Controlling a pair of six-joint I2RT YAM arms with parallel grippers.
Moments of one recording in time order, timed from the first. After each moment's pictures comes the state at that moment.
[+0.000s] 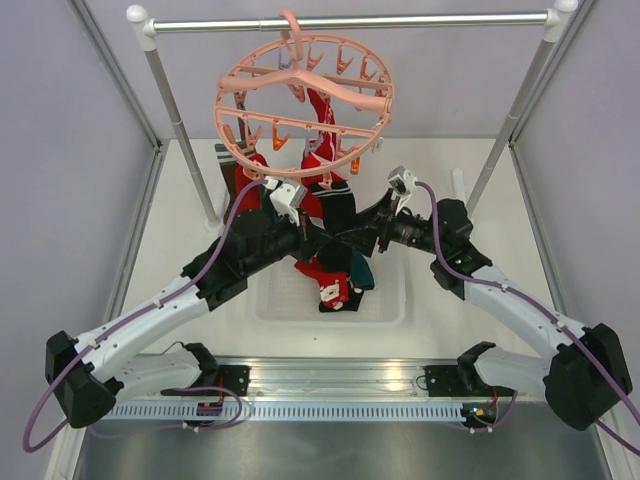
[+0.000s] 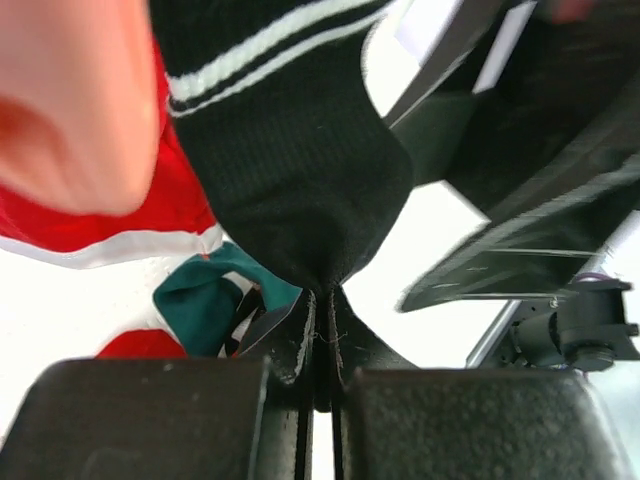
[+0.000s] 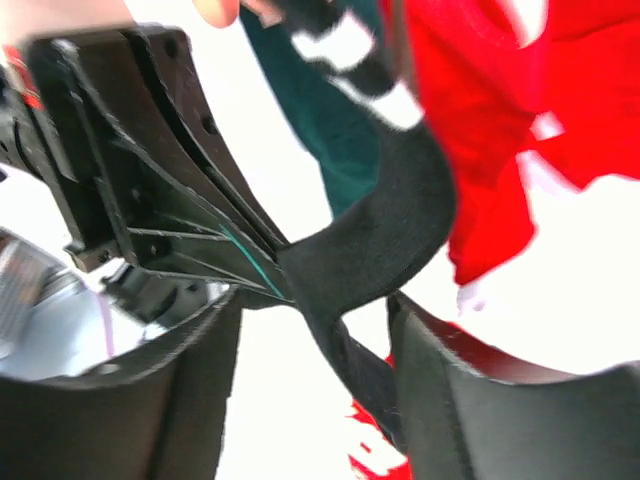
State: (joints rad) left arm -0.83 1.05 0.91 -0.07 0.05 -0.38; right arm 0.53 1.16 0.73 0.49 -0.70 0.46
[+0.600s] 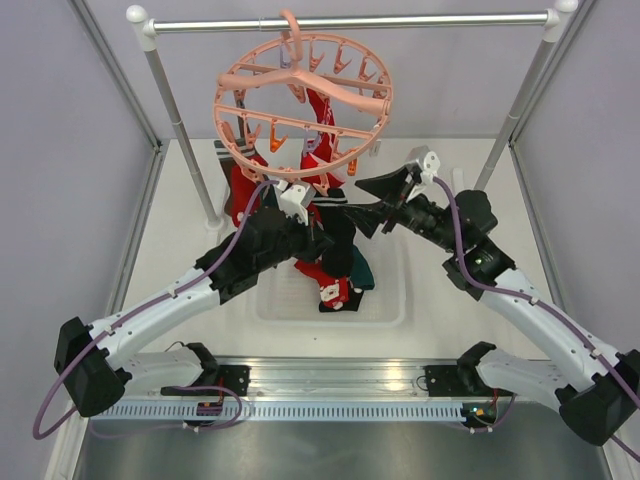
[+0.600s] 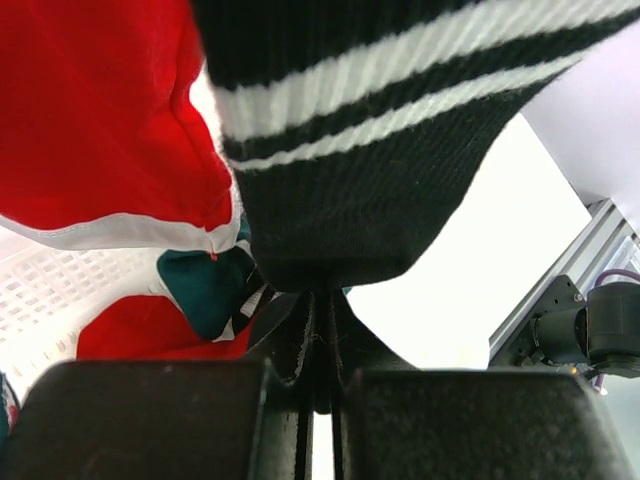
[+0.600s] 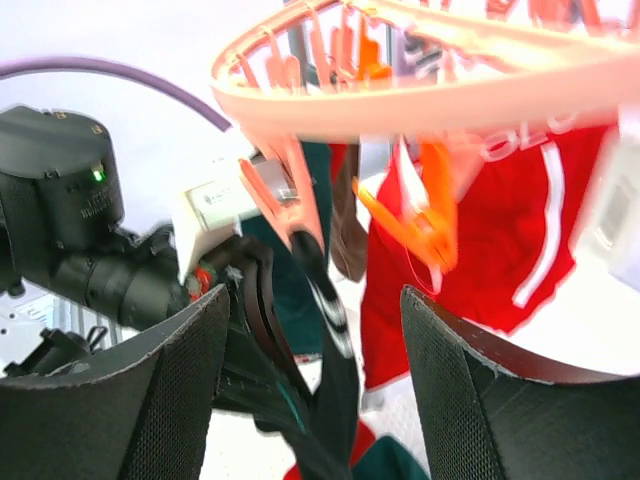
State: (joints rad) left arm -0.83 1.14 0.93 -0.12 0.02 -0.42; right arm 0.59 1.02 0.92 0.30 -0.43 0.22
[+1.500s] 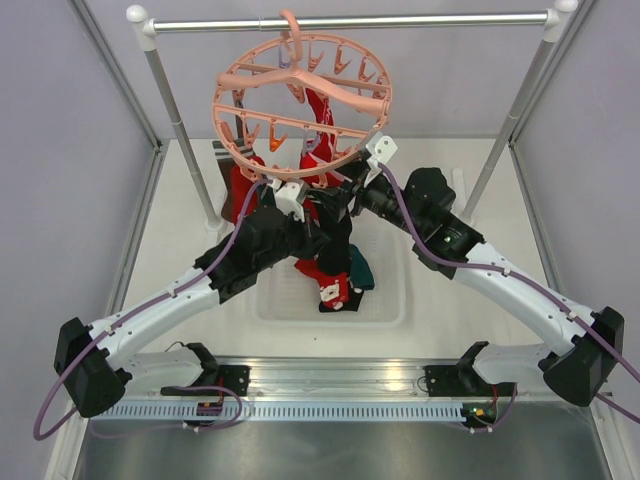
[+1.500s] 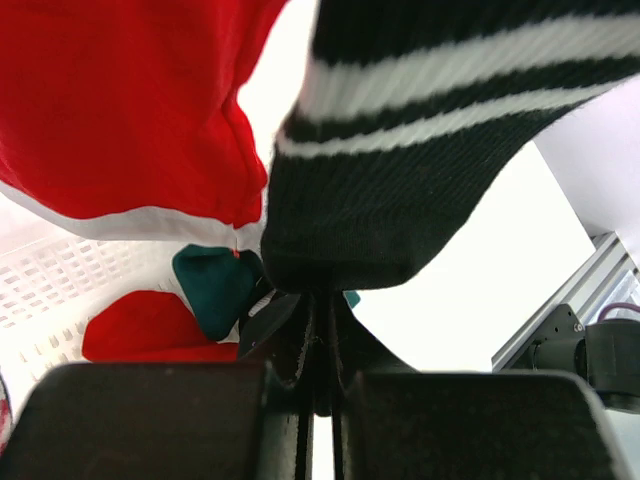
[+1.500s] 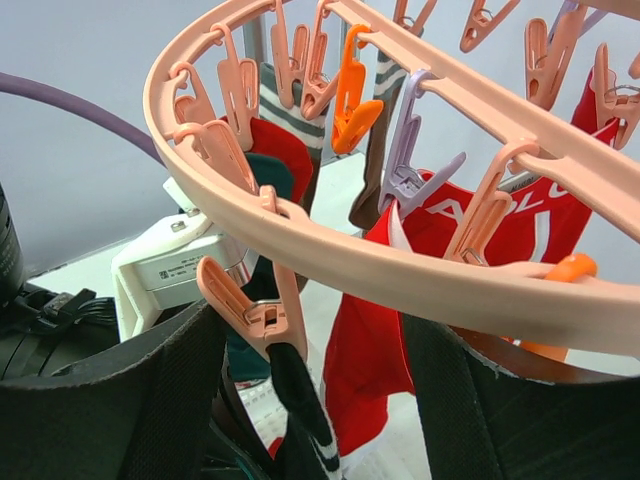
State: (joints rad) left arm -0.82 1.14 0.93 -0.13 -0.03 -0.47; right arm 0.75 1.25 1.17 0.19 -0.20 0.01
